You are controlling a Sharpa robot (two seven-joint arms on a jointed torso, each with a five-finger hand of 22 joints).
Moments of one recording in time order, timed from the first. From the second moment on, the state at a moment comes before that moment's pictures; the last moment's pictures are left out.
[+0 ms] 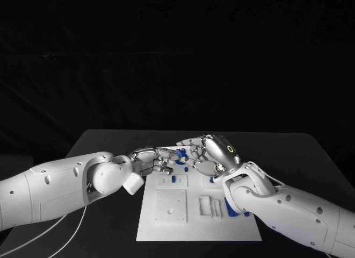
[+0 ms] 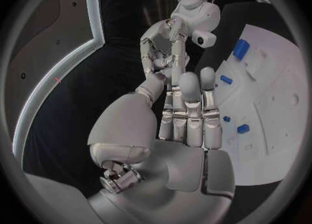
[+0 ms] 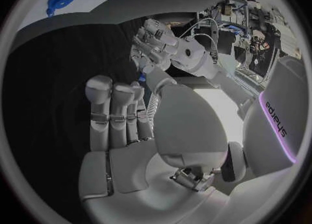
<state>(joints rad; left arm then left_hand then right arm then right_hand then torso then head) 1.25 -0.77 -0.16 1.41 0.10 0.14 0.07 1.14 0.03 0.37 -0.25 0.40 1.25 0.03 0.06 0.35 1.47 -0.04 0.25 0.08 1.35 -0.10 1.08 0.36 0.04 1.22 -0.12 0.31 1.31 0.91 -0.63 0.19 1.47 -1.60 -0.82 0.24 1.37 -0.15 0.32 -0.19 0.05 1.10 0.06 0.06 0.06 1.17 -0.04 0.96 0.98 1.45 -0.10 0.86 1.06 0.08 1.47 -0.11 0.71 1.31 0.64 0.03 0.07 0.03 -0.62</state>
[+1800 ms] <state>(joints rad) 1.25 -0.78 -0.16 1.40 0.09 0.17 0.03 1.13 0.03 0.33 -0.22 0.39 1.22 0.04 0.06 0.35 1.47 -0.04 0.22 0.07 1.34 -0.10 1.08 0.36 0.04 1.17 -0.11 0.40 1.23 0.91 -0.63 0.20 1.47 -1.58 -0.77 0.25 1.33 -0.11 0.40 -0.16 0.05 1.22 0.06 0.06 0.06 1.17 -0.03 0.98 1.00 1.45 -0.09 0.86 1.07 0.08 1.47 -0.11 0.72 1.31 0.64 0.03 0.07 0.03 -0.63</state>
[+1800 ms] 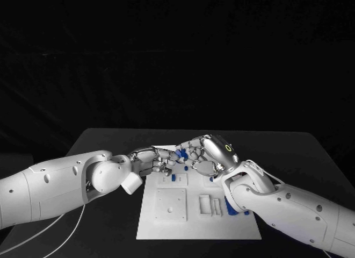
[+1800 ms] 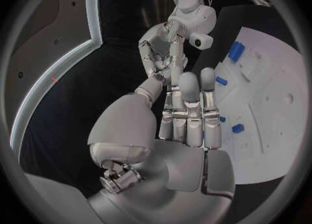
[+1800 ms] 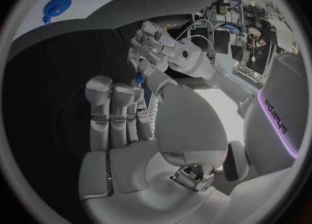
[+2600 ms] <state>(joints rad) 1.25 -0.78 -0.16 1.37 0.05 0.18 0.01 1.17 0.01 -0.11 -0.11 0.27 1.11 0.08 0.06 0.14 1.46 -0.02 0.21 0.08 1.29 -0.07 1.09 0.35 0.03 1.14 -0.09 0.40 1.13 0.91 -0.64 0.19 1.48 -1.55 -0.76 0.25 1.32 -0.11 0.39 -0.15 0.05 1.22 0.06 0.06 0.06 1.17 -0.03 0.98 1.00 1.45 -0.09 0.86 1.07 0.08 1.47 -0.11 0.72 1.31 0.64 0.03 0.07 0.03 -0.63</state>
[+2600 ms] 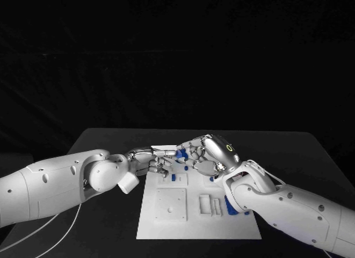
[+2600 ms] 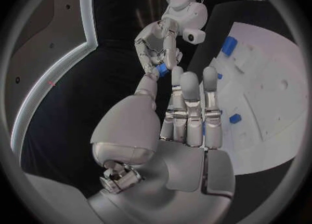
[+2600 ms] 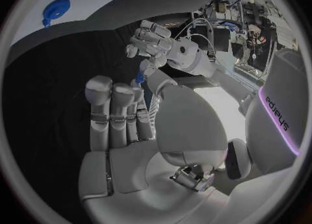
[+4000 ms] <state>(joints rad) 1.25 -0.78 -0.16 1.37 -0.06 0.26 0.12 1.20 0.08 -0.16 -0.12 0.25 1.10 0.08 0.06 0.07 1.44 -0.01 0.23 0.08 1.26 -0.07 1.13 0.33 0.03 1.10 -0.09 0.46 1.08 0.91 -0.65 0.19 1.49 -1.49 -0.69 0.26 1.32 -0.10 0.38 -0.15 0.05 1.22 0.06 0.06 0.06 1.17 -0.02 0.98 1.00 1.45 -0.09 0.86 1.07 0.08 1.47 -0.11 0.73 1.31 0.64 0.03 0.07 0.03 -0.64</state>
